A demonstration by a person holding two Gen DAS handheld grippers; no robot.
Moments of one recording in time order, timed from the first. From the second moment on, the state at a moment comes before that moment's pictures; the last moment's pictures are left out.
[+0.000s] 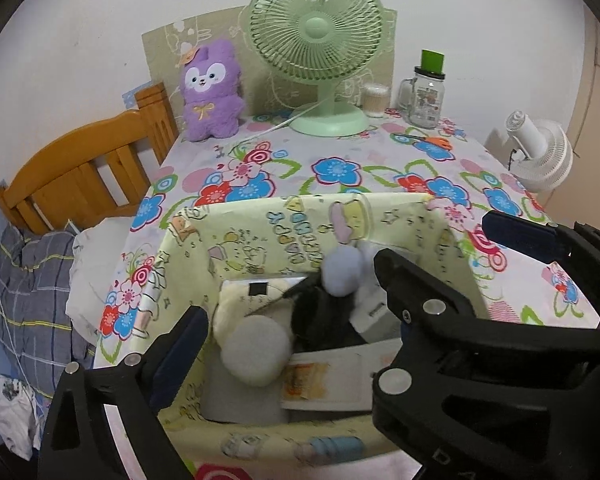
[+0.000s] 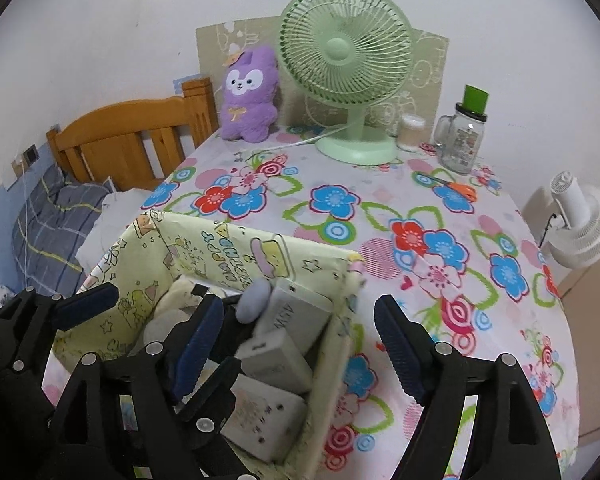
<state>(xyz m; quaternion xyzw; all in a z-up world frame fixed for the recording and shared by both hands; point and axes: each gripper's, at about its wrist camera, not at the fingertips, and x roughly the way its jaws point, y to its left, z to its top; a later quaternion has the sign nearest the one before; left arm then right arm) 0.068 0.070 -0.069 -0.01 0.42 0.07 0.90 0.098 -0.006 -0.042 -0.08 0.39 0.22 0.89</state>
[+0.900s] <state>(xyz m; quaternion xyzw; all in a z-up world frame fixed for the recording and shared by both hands) 0.043 -0.001 -0.034 0.00 0.38 0.05 0.92 0.063 -0.095 -0.006 -0.05 0.36 0.18 0.91</state>
